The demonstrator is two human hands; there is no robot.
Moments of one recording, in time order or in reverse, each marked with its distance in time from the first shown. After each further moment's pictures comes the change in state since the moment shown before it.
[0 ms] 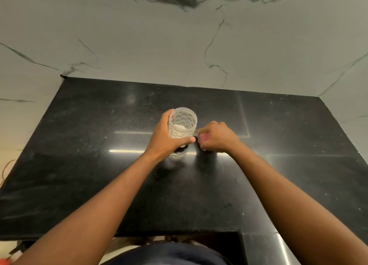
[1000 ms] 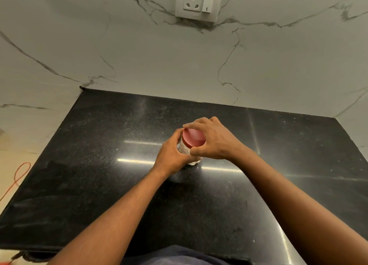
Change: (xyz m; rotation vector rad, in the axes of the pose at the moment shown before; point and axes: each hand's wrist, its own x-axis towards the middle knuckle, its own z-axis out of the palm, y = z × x) left_hand 0.009 -0.015 -0.005 0.063 -0.002 0.002; right_hand 0.000 -0.057 -0.050 0.064 0.147 -0.277
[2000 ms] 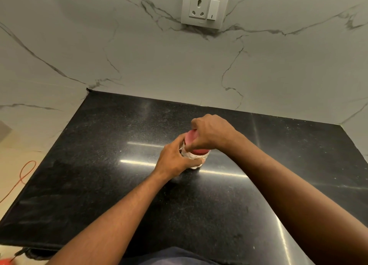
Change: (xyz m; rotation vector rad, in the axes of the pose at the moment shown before) left_hand -0.001 0.001 -0.002 0.063 -0.003 -0.069; right_hand 0.037 -0.028 -0.026 -0.318 -0.113 0.101
